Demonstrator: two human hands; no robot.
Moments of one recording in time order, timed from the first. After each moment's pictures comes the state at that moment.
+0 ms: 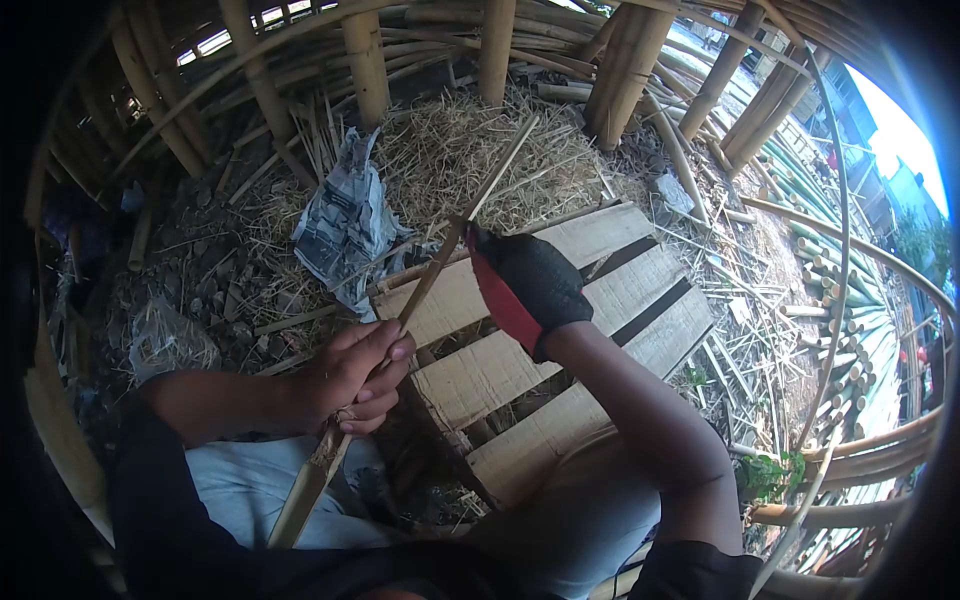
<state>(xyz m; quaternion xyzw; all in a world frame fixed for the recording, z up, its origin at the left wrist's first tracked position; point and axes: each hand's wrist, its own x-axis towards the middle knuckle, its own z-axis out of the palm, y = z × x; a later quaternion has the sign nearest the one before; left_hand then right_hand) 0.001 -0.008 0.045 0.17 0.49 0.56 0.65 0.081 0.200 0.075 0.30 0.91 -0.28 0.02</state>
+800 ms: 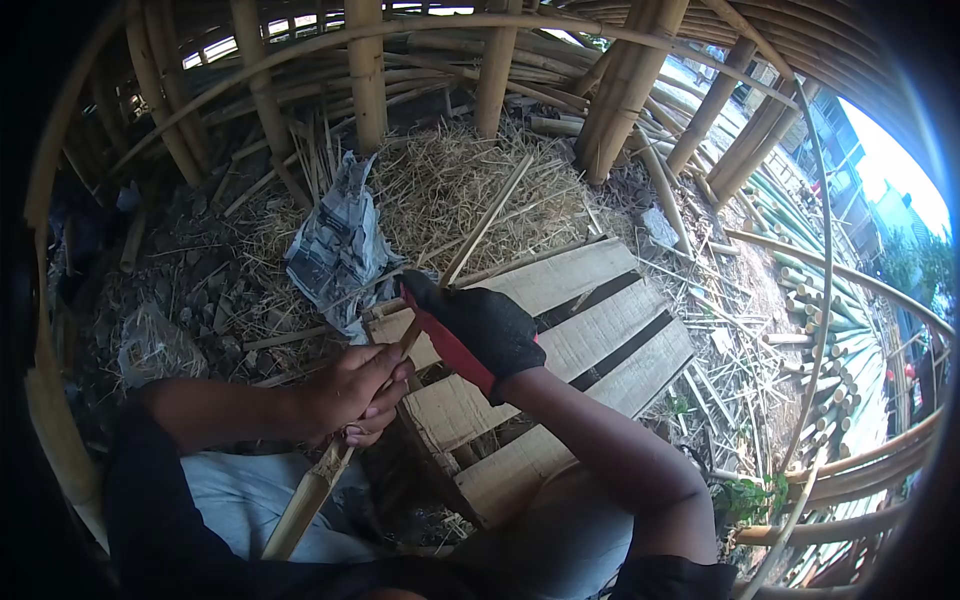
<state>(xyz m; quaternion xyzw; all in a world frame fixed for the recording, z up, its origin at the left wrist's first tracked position) -0.004 -0.006 0.038 0.19 0.51 0.54 0.64 0.075 0.171 0.063 0.17 0.96 -0.24 -0.01</state>
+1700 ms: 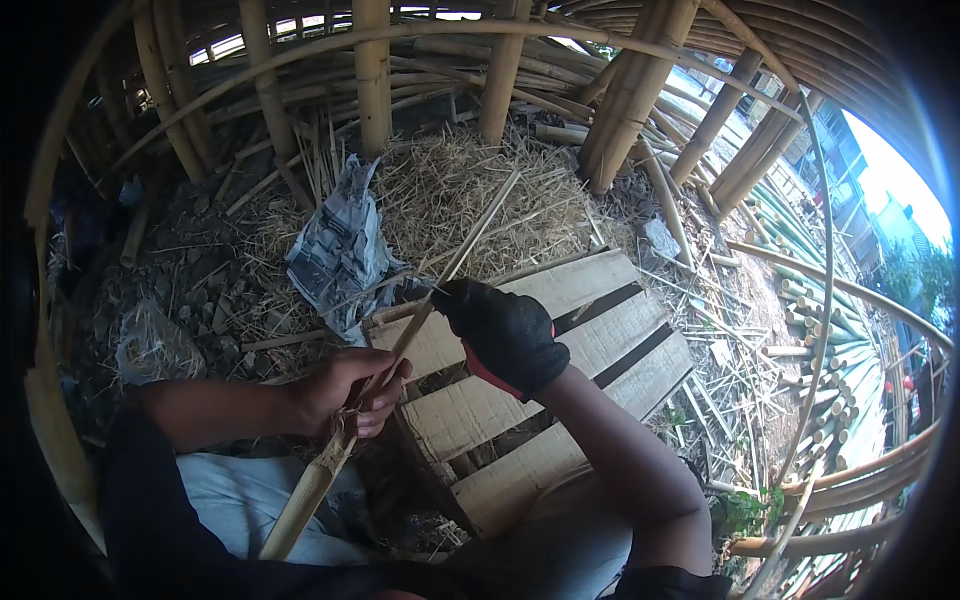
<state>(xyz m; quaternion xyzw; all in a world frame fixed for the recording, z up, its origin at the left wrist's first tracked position) -0.025 -0.007 0.010 0.15 0.43 0.58 0.67 0.078 0.219 0.013 -0.08 0.95 -0.13 -0.28</state>
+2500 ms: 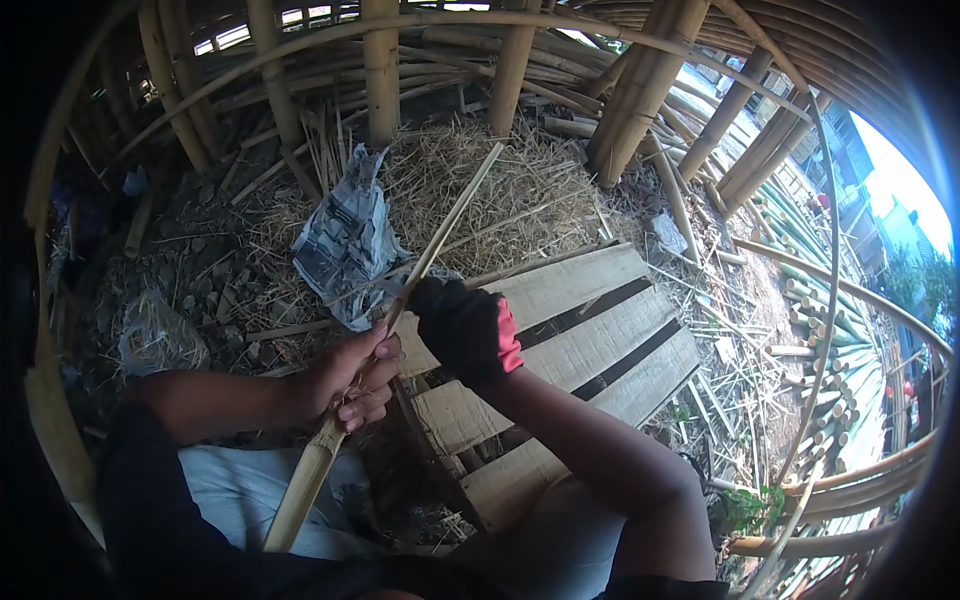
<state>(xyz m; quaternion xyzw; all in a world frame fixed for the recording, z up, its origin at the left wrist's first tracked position) -0.030 -0.016 0.011 0.19 0.40 0.62 0.65 0.038 0.171 -0.021 0.02 0.93 0.12 -0.34</state>
